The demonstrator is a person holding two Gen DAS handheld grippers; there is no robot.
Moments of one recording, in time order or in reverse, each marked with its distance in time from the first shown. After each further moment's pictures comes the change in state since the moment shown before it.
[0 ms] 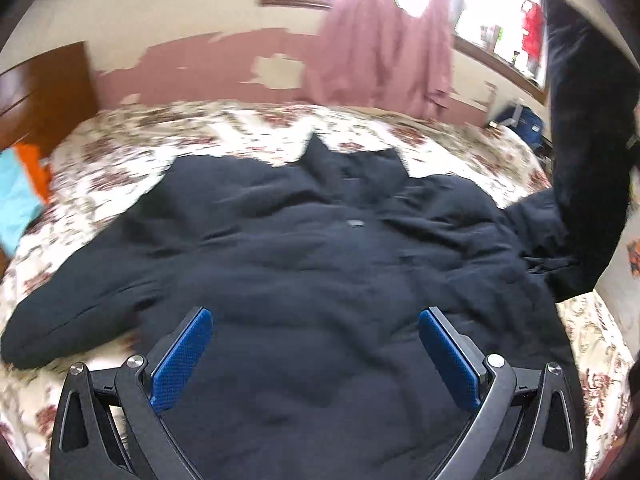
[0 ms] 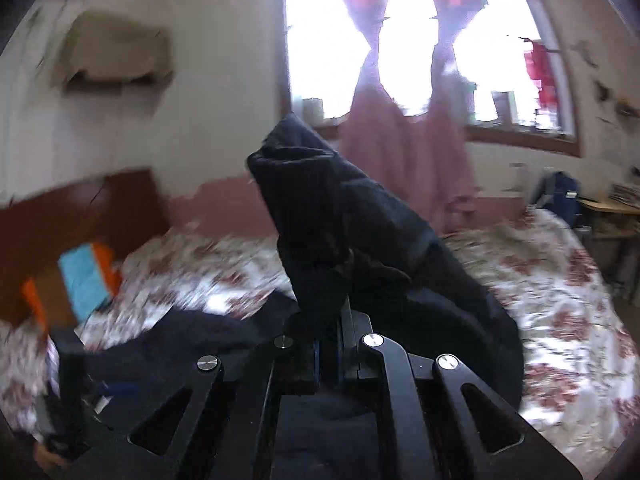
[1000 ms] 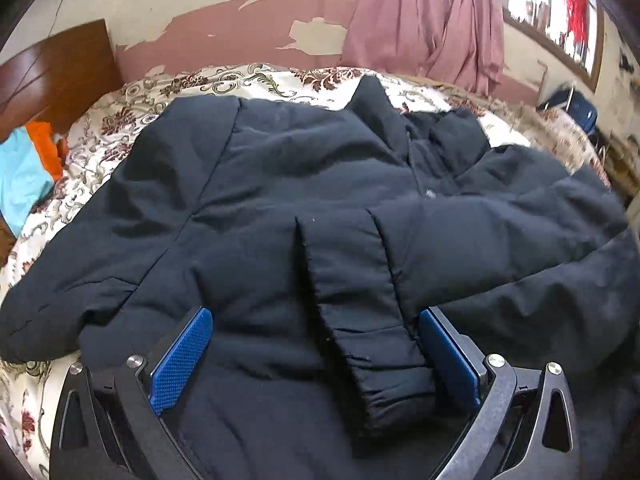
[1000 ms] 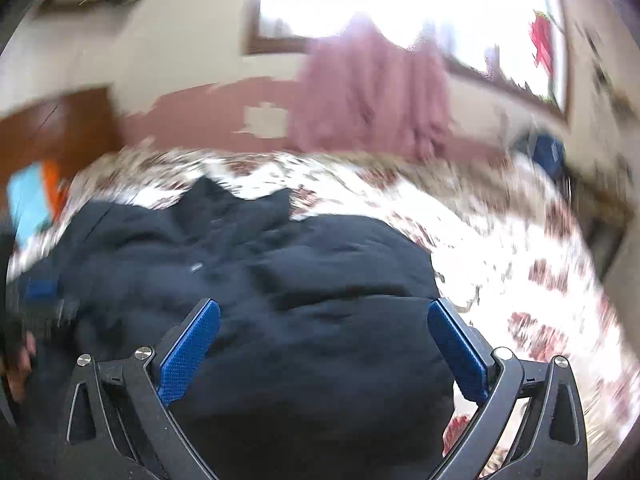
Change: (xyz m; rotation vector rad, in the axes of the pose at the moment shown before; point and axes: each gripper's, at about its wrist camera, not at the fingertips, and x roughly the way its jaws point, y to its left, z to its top) left arm 0.122 -0.008 -0.007 0.009 0.077 0.147; right arm 0.045 -0.125 -0.095 0.082 0.236 -0.198
